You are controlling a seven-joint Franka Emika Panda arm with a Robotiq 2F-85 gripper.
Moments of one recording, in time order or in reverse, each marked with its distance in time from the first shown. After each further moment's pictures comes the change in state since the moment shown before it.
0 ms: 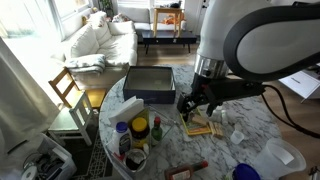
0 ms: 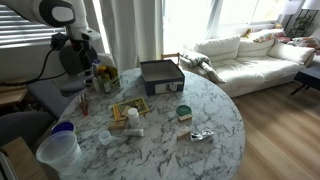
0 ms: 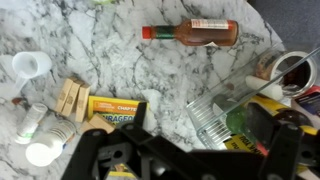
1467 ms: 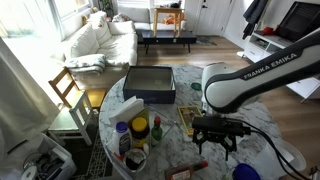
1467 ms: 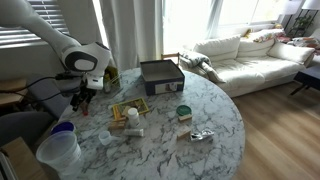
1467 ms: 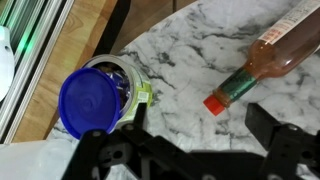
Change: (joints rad) arm -0.070 0.253 -0.053 -0.137 0.250 -0.011 0.447
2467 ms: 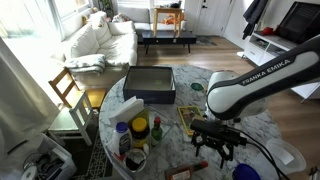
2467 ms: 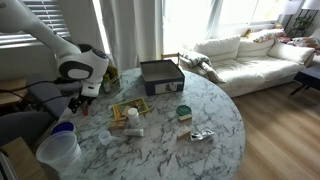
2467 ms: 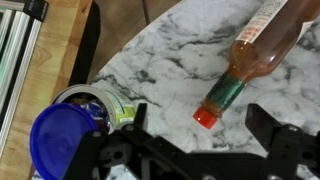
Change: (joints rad) arm 0.004 0.004 0.005 -0.083 0.172 0.154 0.037
